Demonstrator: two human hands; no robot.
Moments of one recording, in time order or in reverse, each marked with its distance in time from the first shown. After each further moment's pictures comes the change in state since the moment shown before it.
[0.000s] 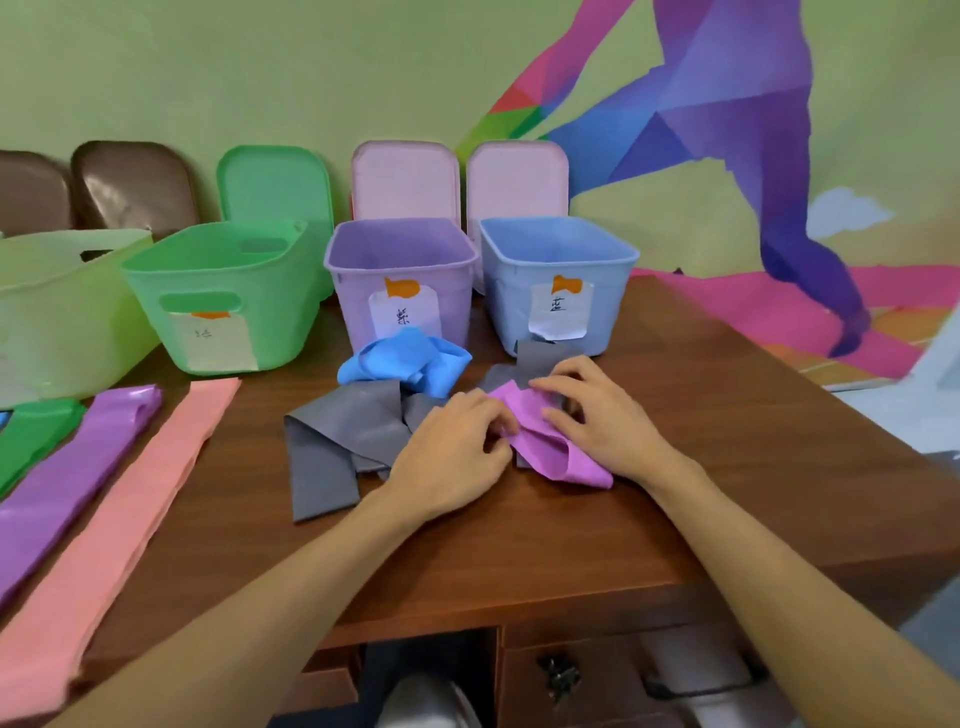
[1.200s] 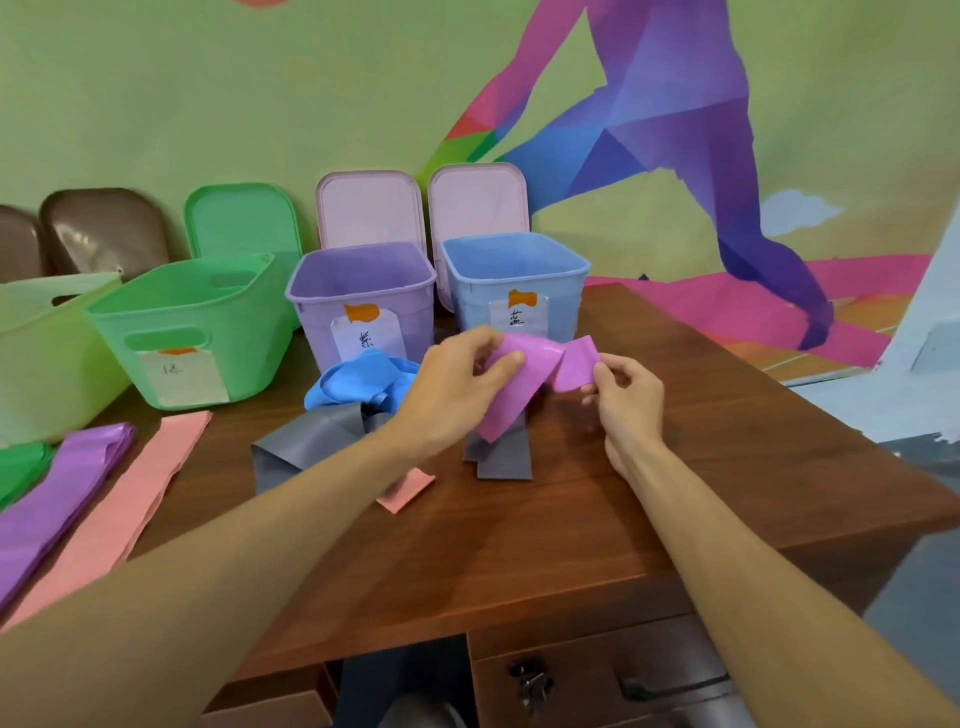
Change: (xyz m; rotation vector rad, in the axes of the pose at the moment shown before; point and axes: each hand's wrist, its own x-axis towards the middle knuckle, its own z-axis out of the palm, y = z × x) left_hand 0.049 0.052 -0.025 -0.280 0.156 -0.001; right_hand 0.003 0.023 -0.011 0.894 0.740 0.648
